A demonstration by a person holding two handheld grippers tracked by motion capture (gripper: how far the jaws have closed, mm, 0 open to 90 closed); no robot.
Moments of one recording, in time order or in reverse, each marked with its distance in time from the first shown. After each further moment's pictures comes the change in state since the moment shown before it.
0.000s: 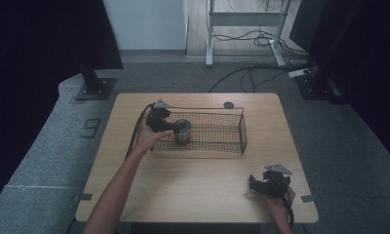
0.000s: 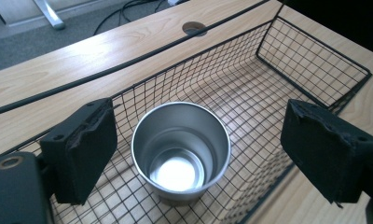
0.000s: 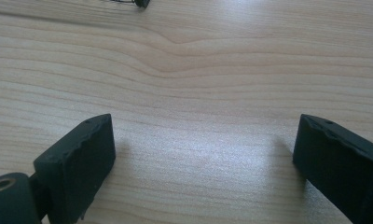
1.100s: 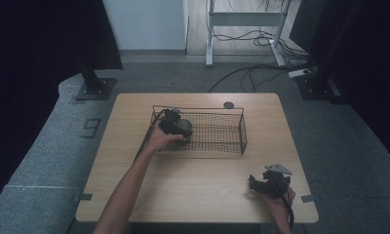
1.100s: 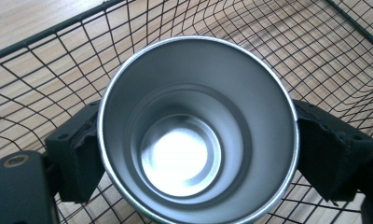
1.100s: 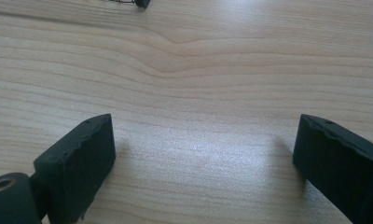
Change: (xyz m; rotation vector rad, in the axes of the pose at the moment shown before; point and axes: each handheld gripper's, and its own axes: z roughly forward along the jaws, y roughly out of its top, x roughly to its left) left arm 0.011 -0.014 0.076 0.266 0.009 -0.039; right arm 0.000 0.000 0.000 -0.001 0.000 -0.001
